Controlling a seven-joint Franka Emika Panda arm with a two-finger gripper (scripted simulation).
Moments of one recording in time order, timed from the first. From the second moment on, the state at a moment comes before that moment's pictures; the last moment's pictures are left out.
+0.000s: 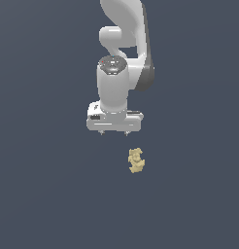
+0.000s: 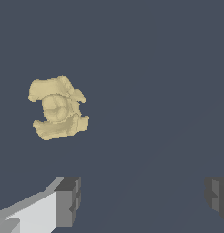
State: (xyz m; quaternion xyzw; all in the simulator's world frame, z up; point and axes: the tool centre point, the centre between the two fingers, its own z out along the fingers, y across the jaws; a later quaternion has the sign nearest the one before) arm 0.006 -0.021 0.173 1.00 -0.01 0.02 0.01
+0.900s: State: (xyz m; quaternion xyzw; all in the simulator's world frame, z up) arm 0.006 -0.018 0.168 1.00 0.02 0.01 0.02
